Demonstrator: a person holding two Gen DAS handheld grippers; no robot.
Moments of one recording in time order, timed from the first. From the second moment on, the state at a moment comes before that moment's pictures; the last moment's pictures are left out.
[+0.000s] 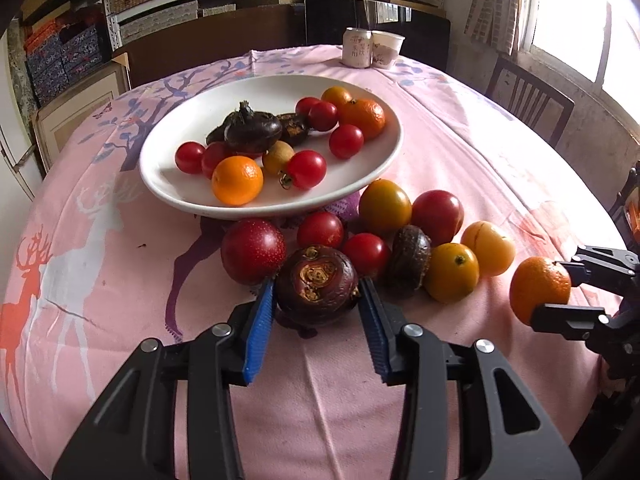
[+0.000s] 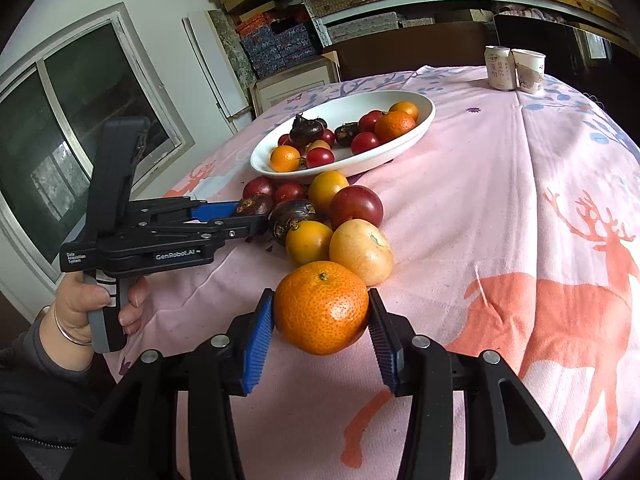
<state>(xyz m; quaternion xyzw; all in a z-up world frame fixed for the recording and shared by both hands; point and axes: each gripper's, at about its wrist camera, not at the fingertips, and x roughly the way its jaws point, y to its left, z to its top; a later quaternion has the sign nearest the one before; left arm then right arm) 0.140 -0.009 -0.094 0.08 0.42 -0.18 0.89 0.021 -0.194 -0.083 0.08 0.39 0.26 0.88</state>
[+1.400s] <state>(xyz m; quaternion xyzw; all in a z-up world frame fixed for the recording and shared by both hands) 0.185 0.028 -0.070 0.10 0.39 -0.14 0.90 0.138 -0.200 -0.031 0.11 0.35 0.18 0.91</state>
